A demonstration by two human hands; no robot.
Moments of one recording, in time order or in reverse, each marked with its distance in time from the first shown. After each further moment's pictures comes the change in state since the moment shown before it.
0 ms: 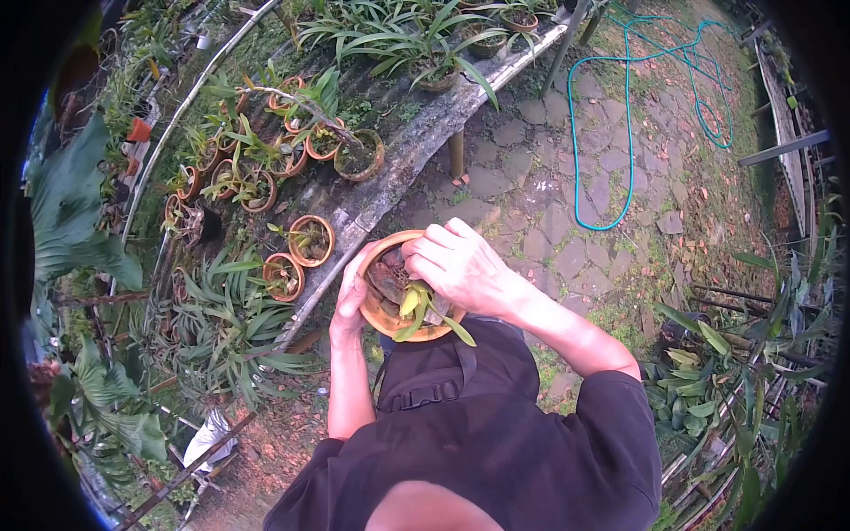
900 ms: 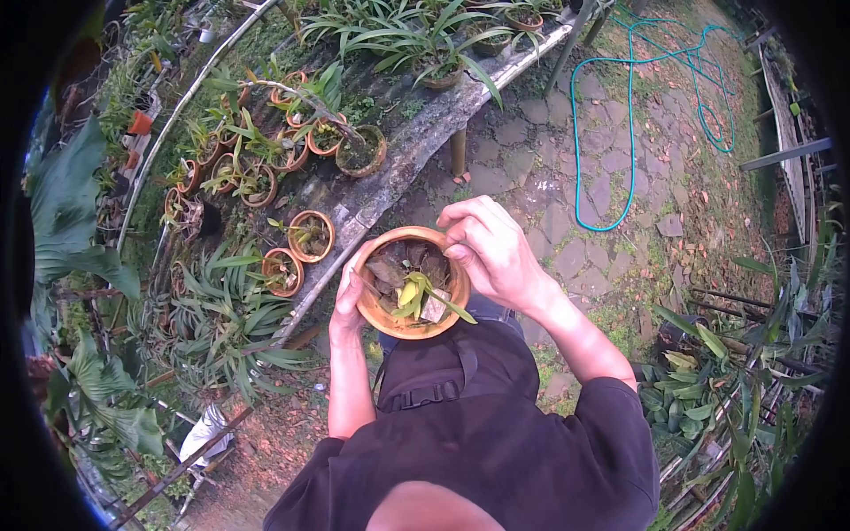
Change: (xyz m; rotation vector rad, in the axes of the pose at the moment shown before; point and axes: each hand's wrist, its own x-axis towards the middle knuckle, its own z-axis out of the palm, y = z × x) left_hand -0.007 -0.001 -0.001 -0.072 0.081 -0.024; right_hand -0.009 0.008 -0.023 0.284 0.249 0.261
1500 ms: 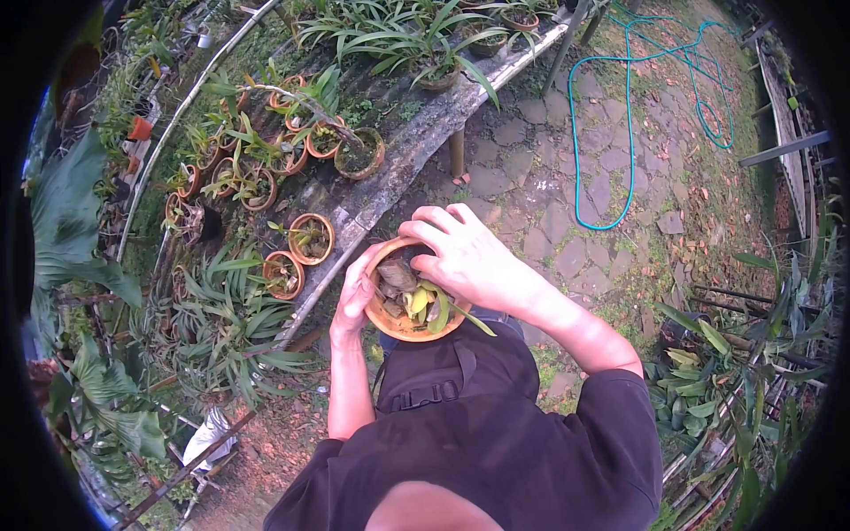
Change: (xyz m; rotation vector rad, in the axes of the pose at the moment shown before) left_hand 0.005 -0.005 -0.005 0.140 -0.122 0.010; right_hand 0.015 -0.014 0.008 -0.308 -0.452 -0.129
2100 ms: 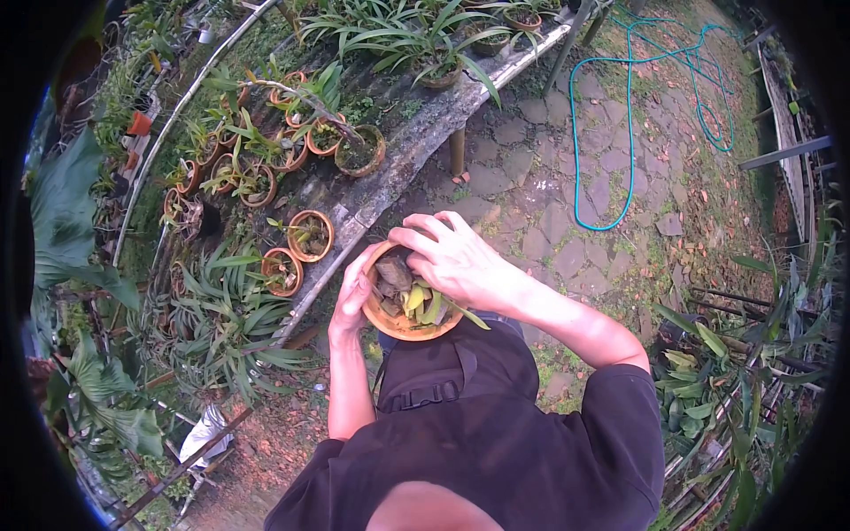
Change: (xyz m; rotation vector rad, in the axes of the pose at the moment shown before) left_hand -0.005 -0.010 -0.008 -0.045 0.007 -0.008; right_hand 0.000 0.004 0.024 -0.036 0.050 -0.102
